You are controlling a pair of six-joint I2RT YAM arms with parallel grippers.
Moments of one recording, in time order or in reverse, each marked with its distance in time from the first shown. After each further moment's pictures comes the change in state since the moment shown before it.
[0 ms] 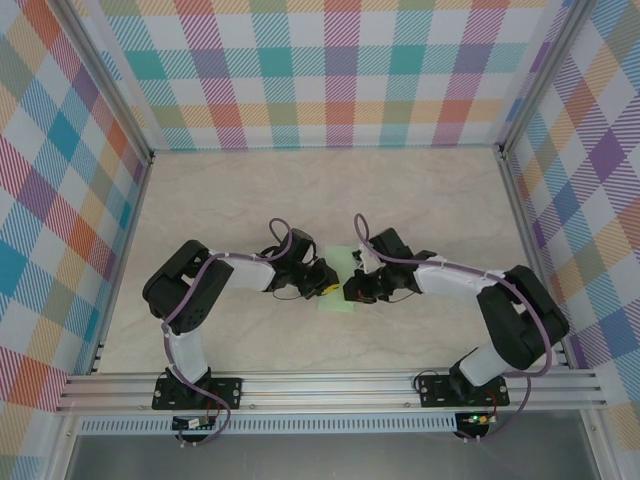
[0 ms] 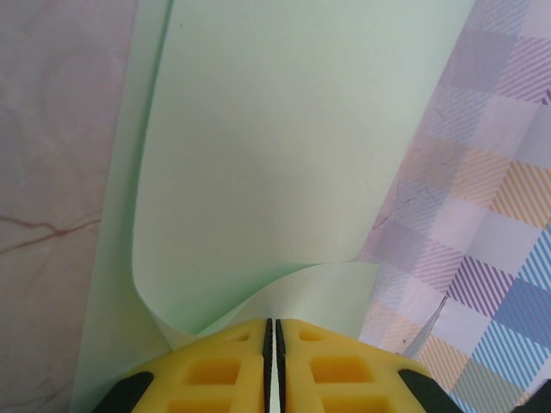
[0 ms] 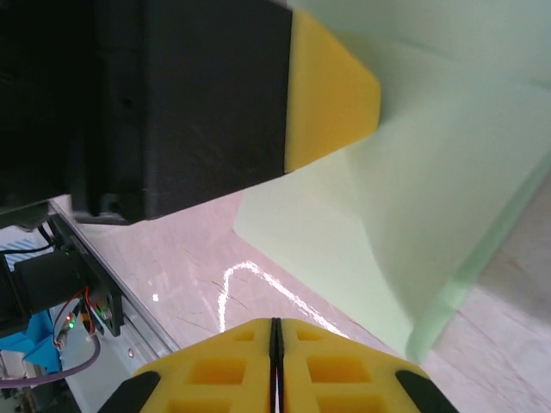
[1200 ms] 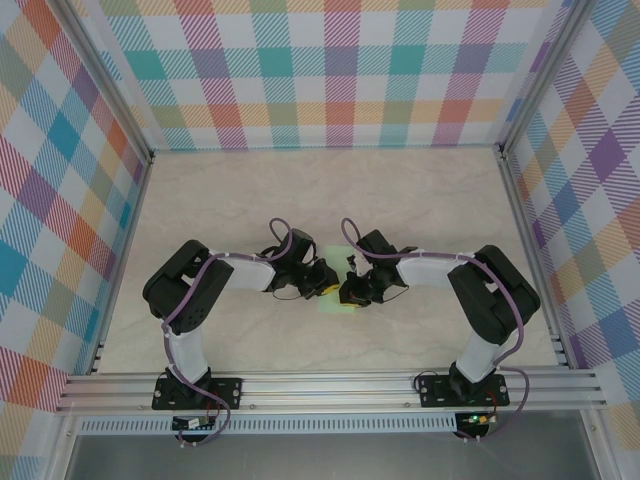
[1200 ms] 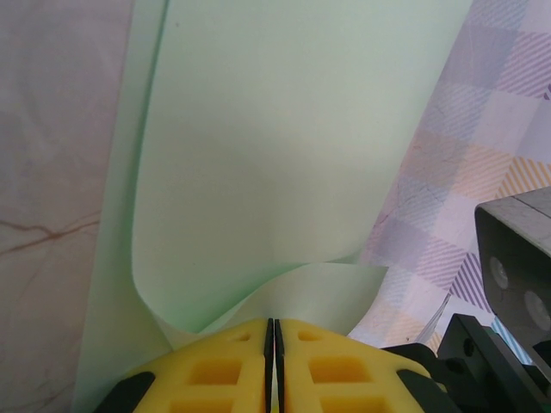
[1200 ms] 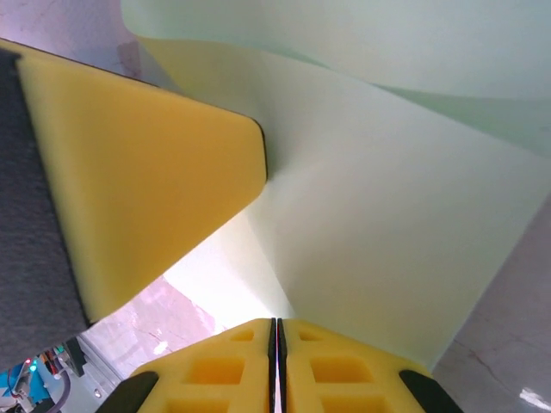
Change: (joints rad) left arm 0.000 0.002 0.000 0.000 0.001 0.015; right arm 0.012 0.169 0.073 -0.027 0.063 0.039
